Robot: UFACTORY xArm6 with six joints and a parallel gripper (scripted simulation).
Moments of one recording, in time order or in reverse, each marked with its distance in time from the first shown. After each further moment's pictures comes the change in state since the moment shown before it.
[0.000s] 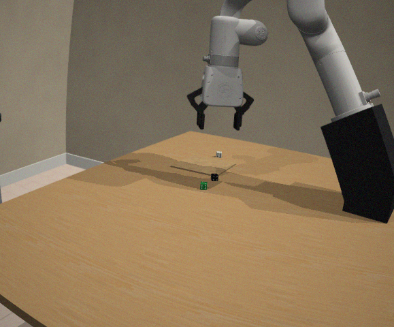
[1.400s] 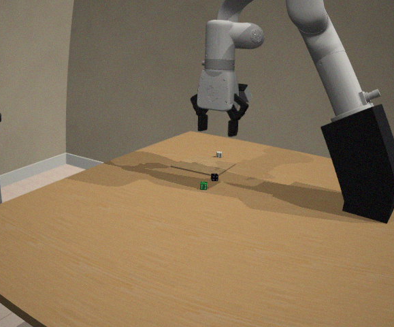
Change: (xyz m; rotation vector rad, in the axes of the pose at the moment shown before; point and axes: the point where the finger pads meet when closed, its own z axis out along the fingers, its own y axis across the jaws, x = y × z) arm 0.000 -0.004 0.011 -0.039 -0.026 0.874
